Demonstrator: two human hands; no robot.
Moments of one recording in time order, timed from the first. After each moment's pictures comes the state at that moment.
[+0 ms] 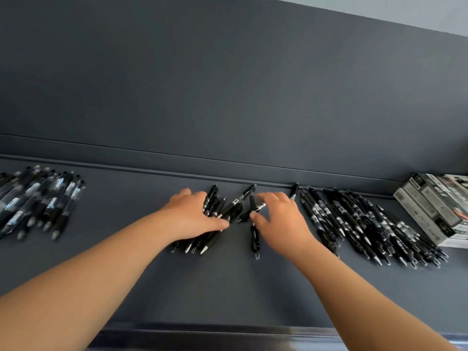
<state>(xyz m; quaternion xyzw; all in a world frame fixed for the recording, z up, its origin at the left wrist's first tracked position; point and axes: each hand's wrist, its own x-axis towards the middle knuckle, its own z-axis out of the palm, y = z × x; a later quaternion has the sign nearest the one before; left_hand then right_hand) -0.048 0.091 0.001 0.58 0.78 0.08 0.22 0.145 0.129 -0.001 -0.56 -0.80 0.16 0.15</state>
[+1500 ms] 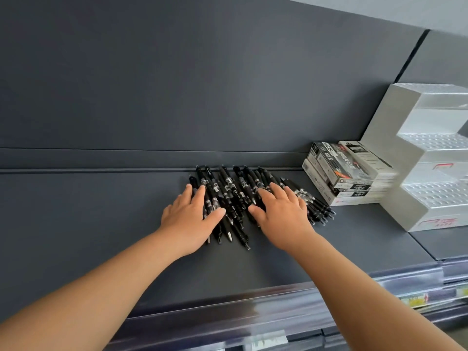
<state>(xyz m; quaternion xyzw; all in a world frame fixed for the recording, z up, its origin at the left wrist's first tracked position) 0.159 0.108 -0.017 0.65 0.72 0.12 0.21 0.348 0.142 -0.010 -0.64 -0.76 0.06 0.04</state>
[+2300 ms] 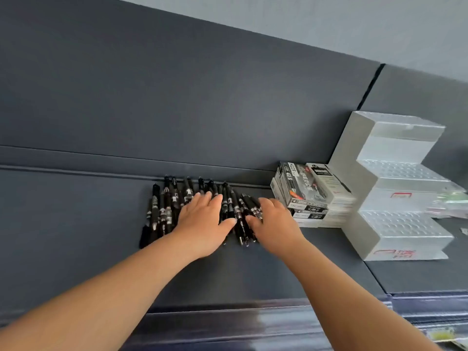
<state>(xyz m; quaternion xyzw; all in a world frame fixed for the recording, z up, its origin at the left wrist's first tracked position) 0.282 0.138 0.001 0.68 0.71 0.14 0.16 0.440 0.172 0.008 -0.63 -0.77 0.11 0.10</state>
